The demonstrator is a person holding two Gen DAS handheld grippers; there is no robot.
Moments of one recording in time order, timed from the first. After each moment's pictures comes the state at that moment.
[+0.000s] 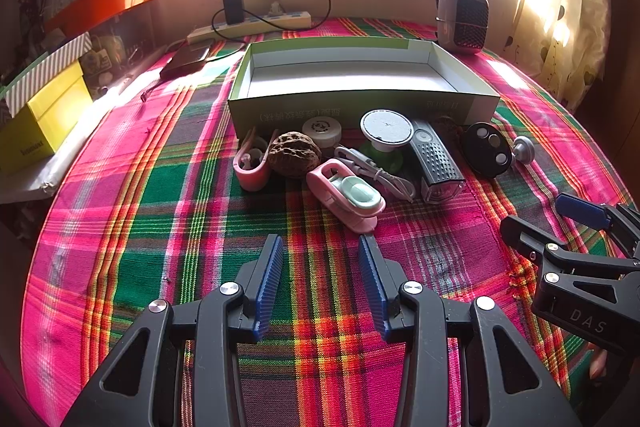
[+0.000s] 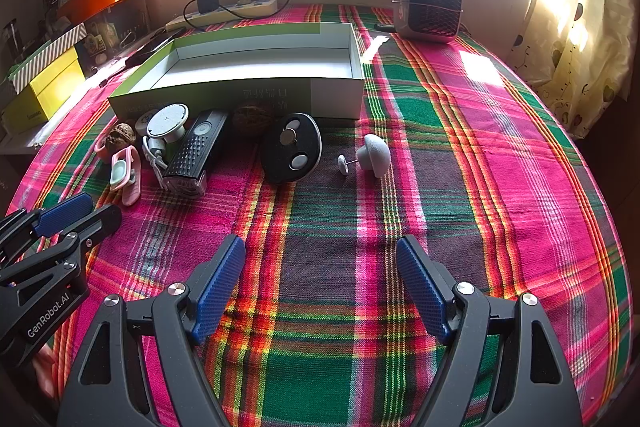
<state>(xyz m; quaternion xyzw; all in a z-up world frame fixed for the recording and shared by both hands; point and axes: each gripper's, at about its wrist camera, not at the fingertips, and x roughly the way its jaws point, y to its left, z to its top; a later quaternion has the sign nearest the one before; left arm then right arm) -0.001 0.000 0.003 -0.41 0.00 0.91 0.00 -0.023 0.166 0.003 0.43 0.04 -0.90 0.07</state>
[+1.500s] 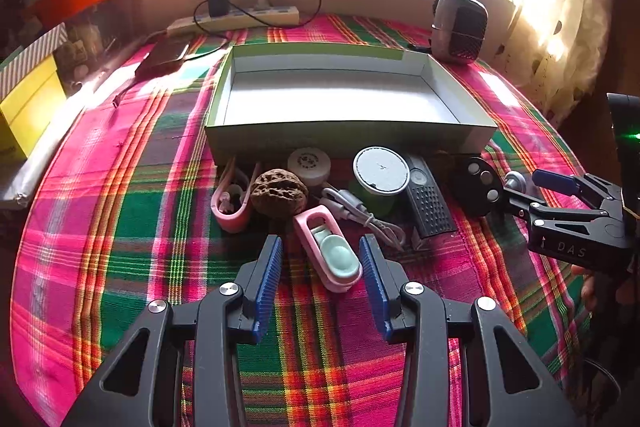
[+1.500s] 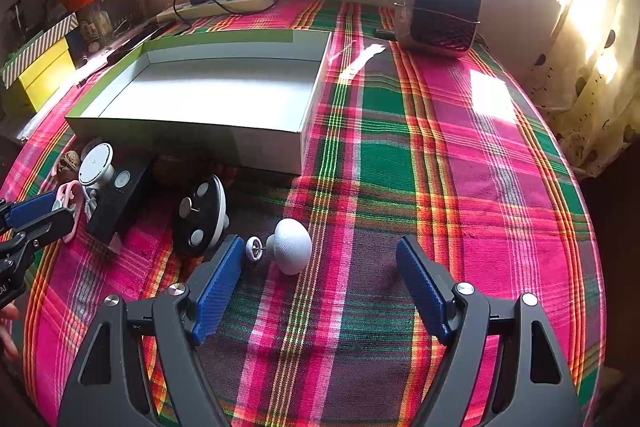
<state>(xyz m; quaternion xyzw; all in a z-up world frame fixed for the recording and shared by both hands) -0.032 -0.010 0.014 -0.43 -0.04 0.90 0.04 -0.092 0.203 0.006 0.44 0.08 -0.89 0.10</state>
